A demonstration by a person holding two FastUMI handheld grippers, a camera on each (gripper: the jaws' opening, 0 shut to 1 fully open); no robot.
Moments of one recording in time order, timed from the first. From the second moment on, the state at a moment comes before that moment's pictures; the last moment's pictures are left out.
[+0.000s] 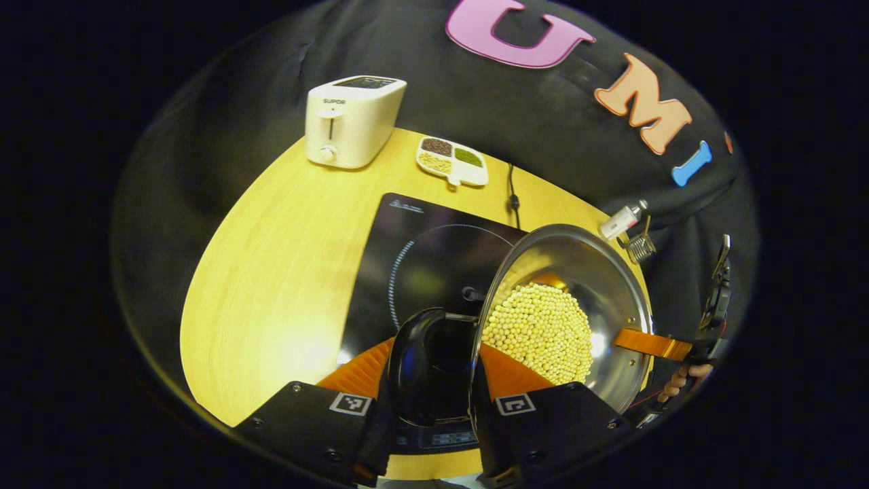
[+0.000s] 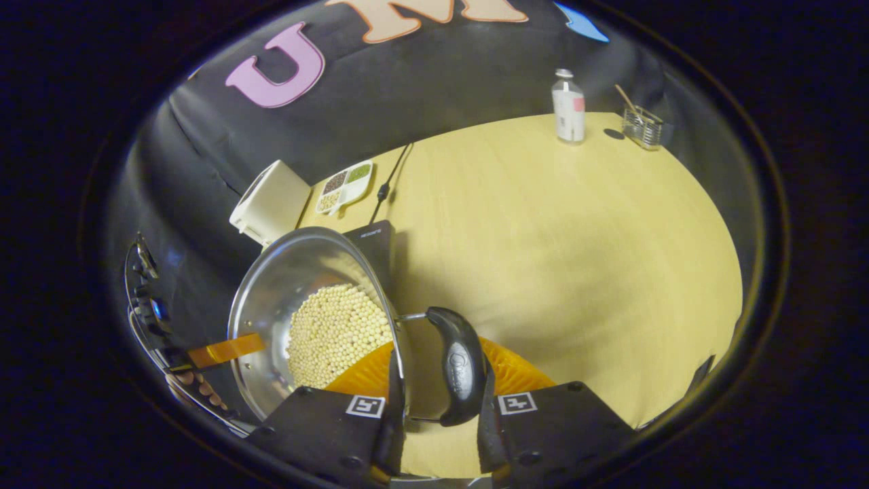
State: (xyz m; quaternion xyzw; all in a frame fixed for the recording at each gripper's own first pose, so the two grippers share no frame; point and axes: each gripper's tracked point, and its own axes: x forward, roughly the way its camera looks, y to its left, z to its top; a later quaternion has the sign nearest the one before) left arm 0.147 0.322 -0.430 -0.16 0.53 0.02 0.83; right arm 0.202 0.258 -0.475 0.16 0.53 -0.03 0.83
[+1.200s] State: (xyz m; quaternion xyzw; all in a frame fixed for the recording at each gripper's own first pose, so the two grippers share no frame) left arm 0.185 0.394 -0.431 -0.04 0.49 0.04 0.87; right arm 0.262 0.308 -0.483 0.19 0.50 -0.01 0.84
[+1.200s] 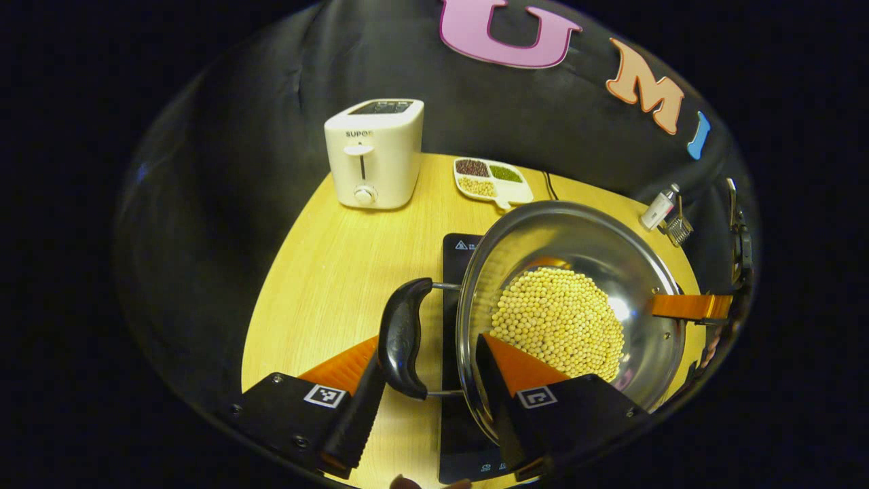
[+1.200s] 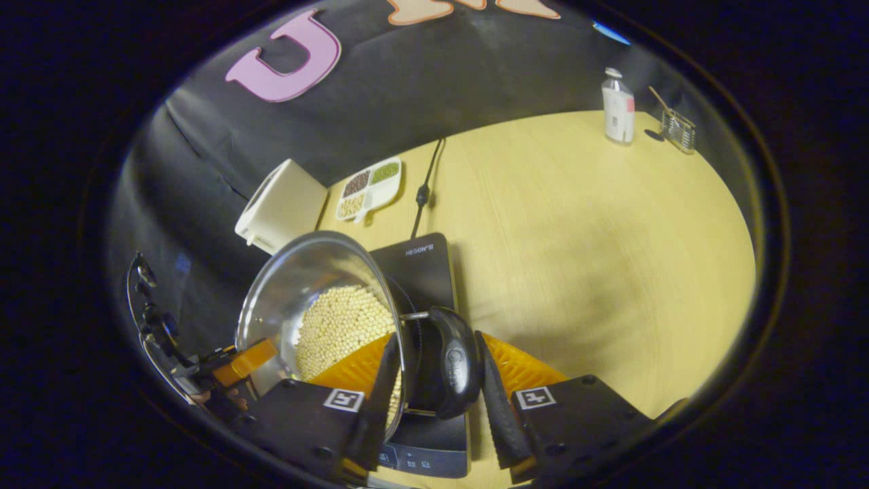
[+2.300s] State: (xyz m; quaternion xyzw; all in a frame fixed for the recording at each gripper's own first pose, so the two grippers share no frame) left arm 0.100 0.218 -0.216 -0.02 0.27 0.03 0.96; right arm 0.116 0.151 -0.296 0.16 0.35 0.02 0.92
